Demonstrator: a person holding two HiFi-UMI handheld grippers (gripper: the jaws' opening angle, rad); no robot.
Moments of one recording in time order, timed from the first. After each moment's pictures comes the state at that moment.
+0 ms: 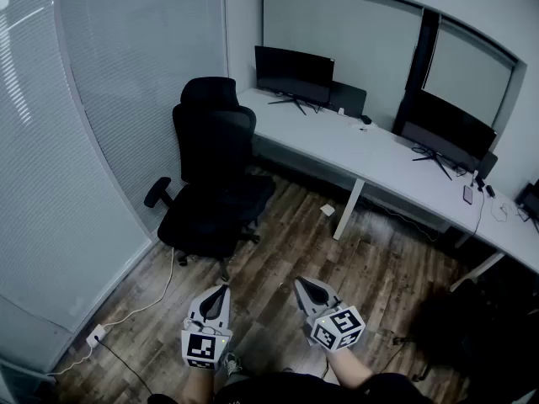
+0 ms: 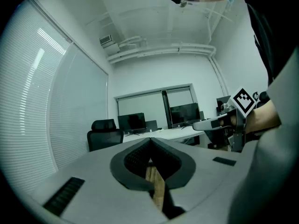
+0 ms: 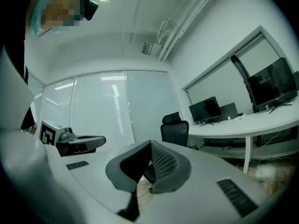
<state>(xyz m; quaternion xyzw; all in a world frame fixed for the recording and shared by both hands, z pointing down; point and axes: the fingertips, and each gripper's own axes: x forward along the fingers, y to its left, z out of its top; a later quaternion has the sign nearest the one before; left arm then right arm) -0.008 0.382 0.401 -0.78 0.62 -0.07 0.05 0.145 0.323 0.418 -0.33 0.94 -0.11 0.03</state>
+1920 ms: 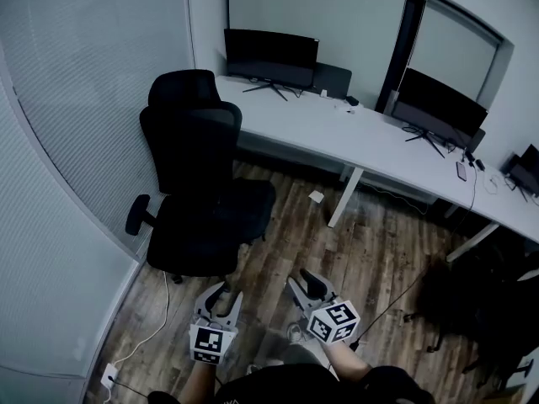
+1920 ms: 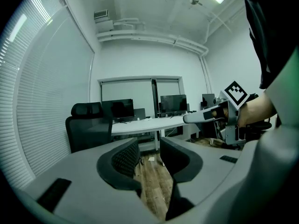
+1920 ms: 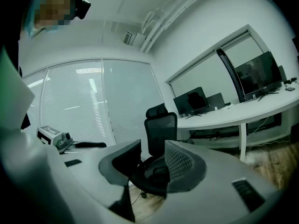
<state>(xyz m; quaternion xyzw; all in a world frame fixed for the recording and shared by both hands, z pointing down) -0.144 0.209 0.476 -0.86 0.50 -0.12 -0.01 0.001 0.173 0.474 -0.44 0.88 -0.17 0.02</state>
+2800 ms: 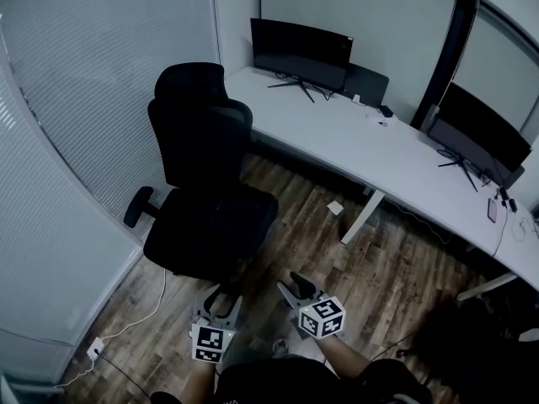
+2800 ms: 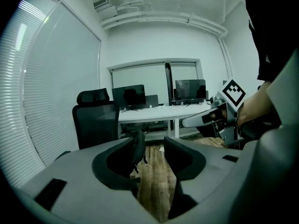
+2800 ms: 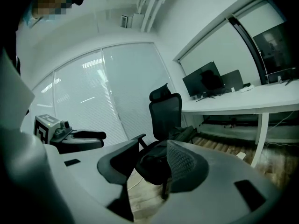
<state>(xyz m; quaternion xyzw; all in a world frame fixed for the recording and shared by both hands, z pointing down) -0.062 0.086 0.534 -0.79 0.59 -0.18 -0.06 0.058 0.019 0.556 -0.31 0.92 -0.21 -0.07</state>
